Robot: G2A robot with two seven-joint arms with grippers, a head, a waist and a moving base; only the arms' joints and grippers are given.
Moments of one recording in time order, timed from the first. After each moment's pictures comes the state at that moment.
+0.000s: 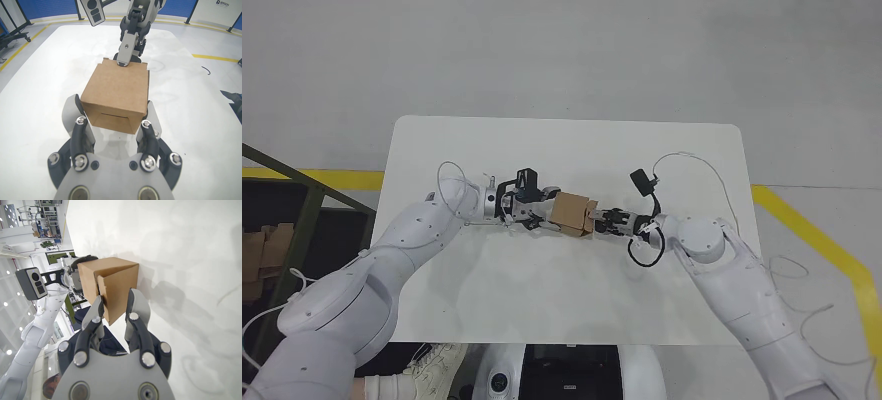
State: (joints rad) left arm 0.61 -1.14 -0.45 -0.68 1.66 -0.90 0.92; right arm -1.08 -1.19 1.01 -1.39 0.02 0.11 0.79
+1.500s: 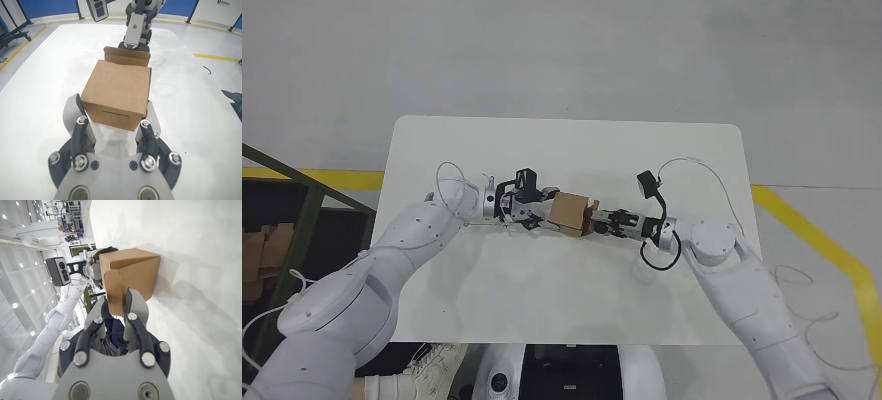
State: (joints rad) left arm 0.61 -1.14 -0.46 -0.68 1.67 -0.90 0.92; right arm -1.10 -1.19 1.07 -1.32 0.19 -0.05 0.88
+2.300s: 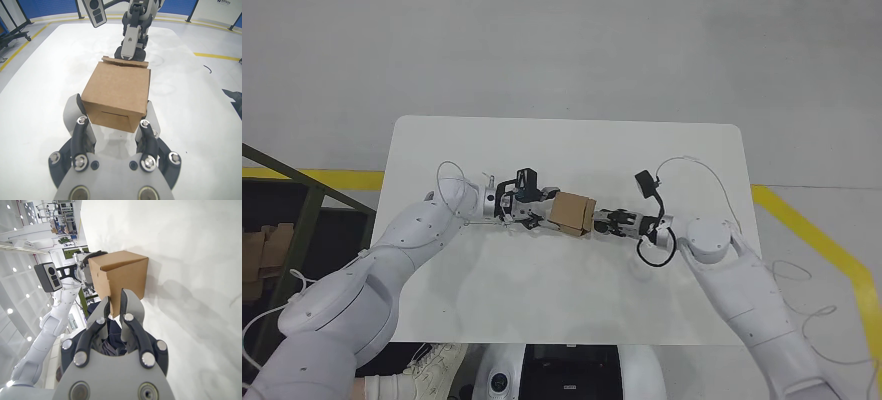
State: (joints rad) left arm 0.61 -1.15 -0.46 -0.67 1.68 -0.90 0.92; right arm -1.08 -1.19 1.04 -1.30 0.14 0.00 0.86
